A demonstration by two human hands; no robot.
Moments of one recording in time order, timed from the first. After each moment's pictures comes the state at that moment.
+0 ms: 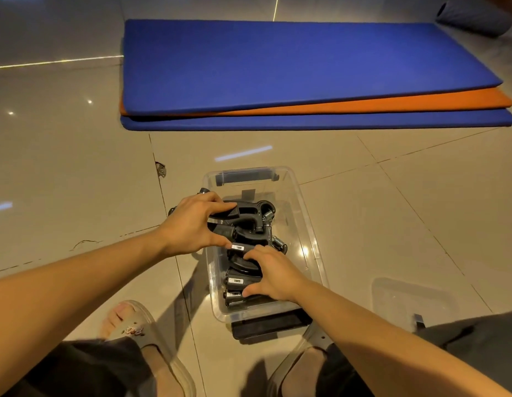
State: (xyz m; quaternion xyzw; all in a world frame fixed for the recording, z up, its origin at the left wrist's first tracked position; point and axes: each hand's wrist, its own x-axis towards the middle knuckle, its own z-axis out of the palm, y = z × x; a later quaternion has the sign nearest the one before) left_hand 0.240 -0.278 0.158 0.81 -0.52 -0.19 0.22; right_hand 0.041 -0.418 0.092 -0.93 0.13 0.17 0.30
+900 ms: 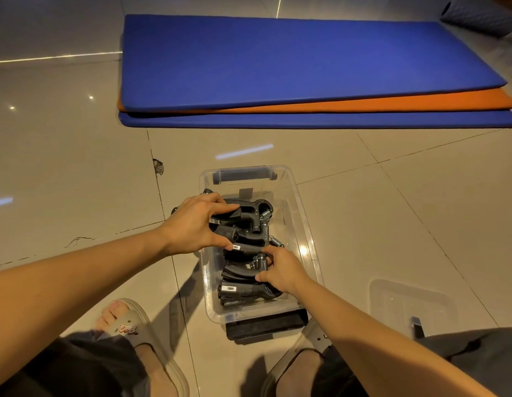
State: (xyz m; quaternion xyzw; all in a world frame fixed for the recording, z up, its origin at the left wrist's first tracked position) left_hand 0.236 -0.288 0.150 0.80 -0.53 -0.20 0.22; right_hand 0.034 -0.439 0.056 -0.83 0.35 0.16 0.40
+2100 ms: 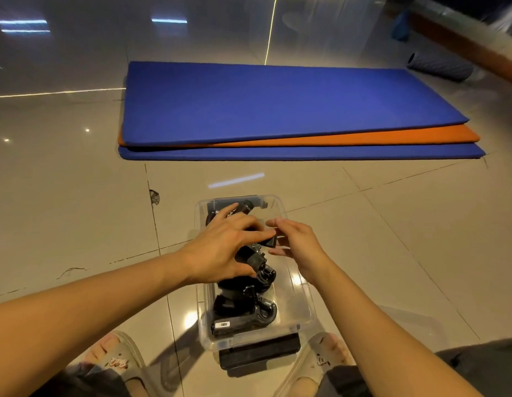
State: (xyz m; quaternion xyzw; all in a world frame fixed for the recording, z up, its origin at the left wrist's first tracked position) left_hand 0.198 -0.316 0.201 0.71 -0.67 -0.09 0.19; right_hand 0.062 -0.482 0.180 -0.60 0.38 -0.08 0.70
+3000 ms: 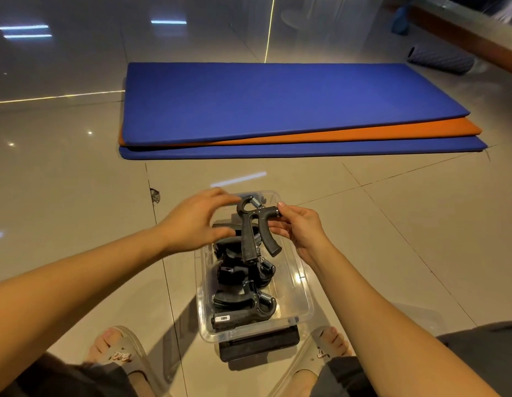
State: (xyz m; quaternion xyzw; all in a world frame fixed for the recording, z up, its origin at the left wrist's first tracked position) left_hand 0.235 -0.310 0.215 0.79 -0.56 -0.12 0.22; right_hand 0.075 -0.500 0.178 -0.49 0.39 -0.17 0.76
